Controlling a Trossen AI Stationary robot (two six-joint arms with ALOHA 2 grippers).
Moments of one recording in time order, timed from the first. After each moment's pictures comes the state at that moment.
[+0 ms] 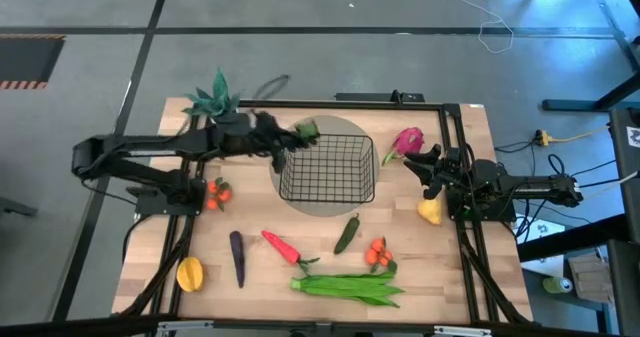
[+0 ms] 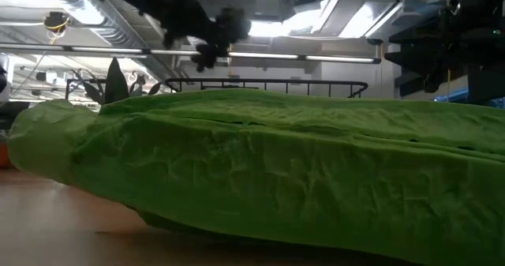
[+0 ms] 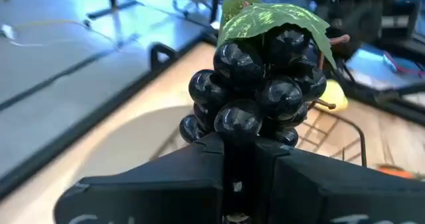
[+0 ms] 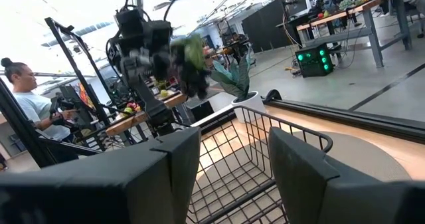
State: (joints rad) left arm 0.24 1.12 0.77 0.09 -0.16 -0.23; right arm 0.01 0.07 0.01 0.20 0.35 0.39
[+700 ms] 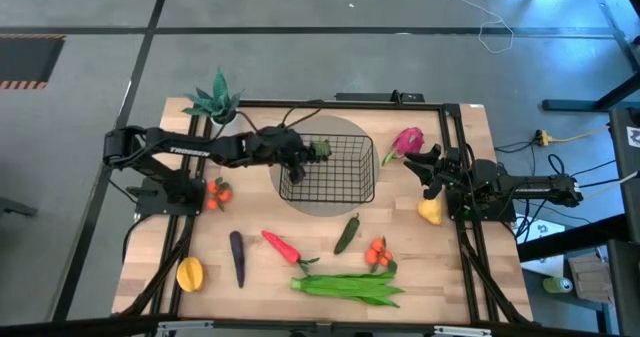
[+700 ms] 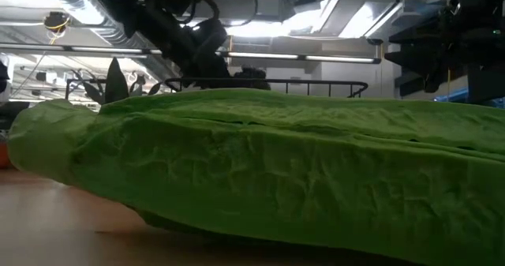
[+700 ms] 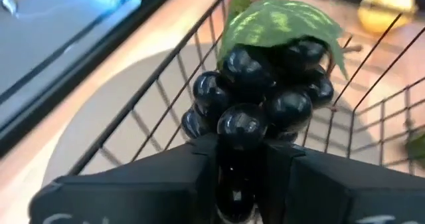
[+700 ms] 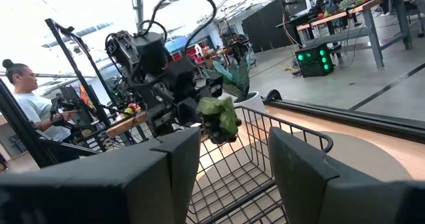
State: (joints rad) left arm 0.22 1.42 0.77 0.19 -0.20 -0.12; right arm 0.01 0.07 0.01 0.21 0.35 0.39
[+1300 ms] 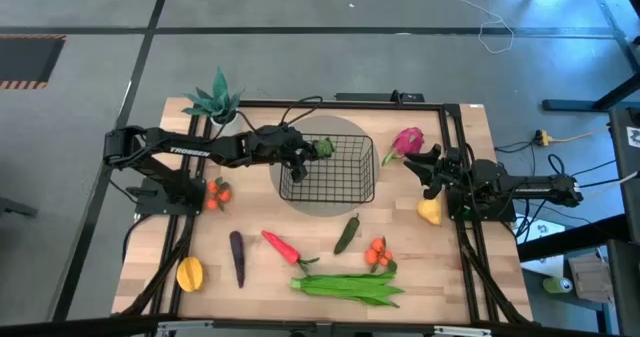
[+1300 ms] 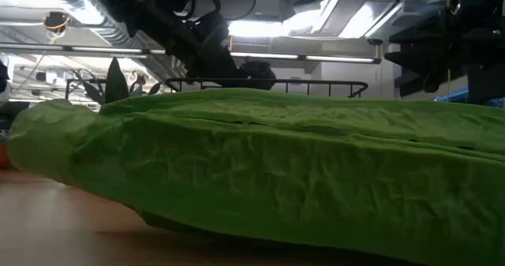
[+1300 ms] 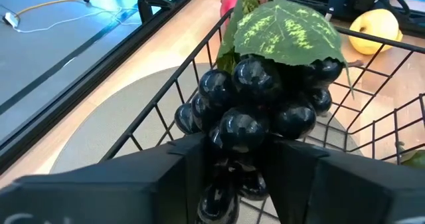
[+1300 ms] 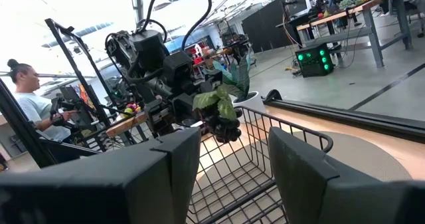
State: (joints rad) left arm 0.22 1.42 0.77 0.25 -0.20 -0.12; right arm 0.01 0.07 0.01 0.21 0.35 0.39
